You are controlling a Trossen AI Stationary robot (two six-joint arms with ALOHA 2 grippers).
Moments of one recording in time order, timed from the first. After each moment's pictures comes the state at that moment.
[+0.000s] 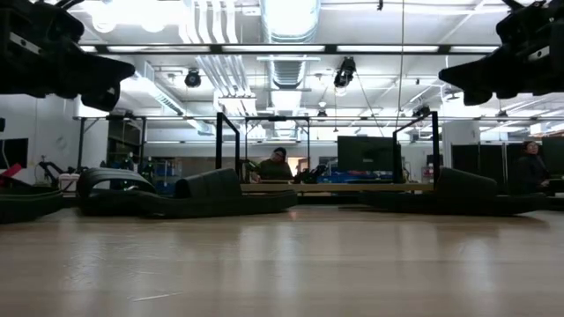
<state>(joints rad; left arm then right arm) -0.08 0.07 0.01 0.08 -0.06 0.01 -0.08 0.03 0.03 0.04 0.00 -0.10</state>
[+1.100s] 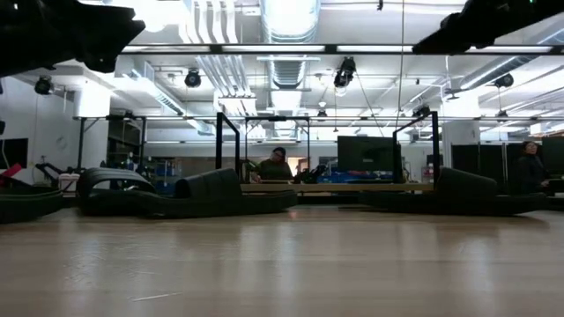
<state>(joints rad) -0.08 0.22 0.02 0.52 -0.17 0.24 0.09 0.60 0.56 -0.32 0.31 -0.20</state>
